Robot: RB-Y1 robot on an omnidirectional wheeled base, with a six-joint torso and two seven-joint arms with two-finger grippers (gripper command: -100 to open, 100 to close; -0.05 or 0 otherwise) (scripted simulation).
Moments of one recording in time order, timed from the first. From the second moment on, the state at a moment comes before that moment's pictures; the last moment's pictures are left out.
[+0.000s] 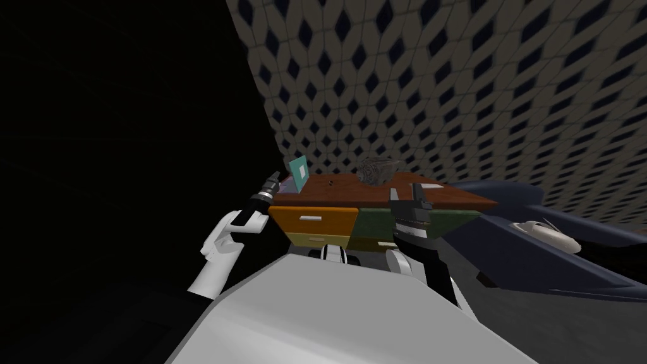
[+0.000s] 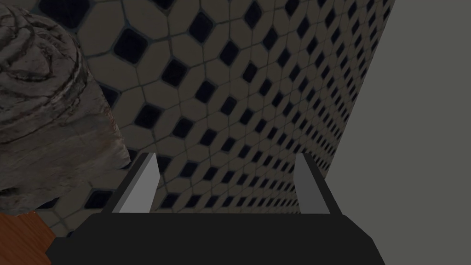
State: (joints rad) left arm 0.25 0.54 0.31 -2.40 0.03 0.45 0.15; right arm 0.49 0.02 0.02 -2.33 0.00 -0.45 -0.13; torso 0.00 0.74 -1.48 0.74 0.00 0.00
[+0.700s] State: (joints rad) left arm 0.21 0.63 0.36 -2.38 0.04 0.63 0.16; right arm 0.49 0.02 0.02 -2.33 0.00 -0.45 -0.13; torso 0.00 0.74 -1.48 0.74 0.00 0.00
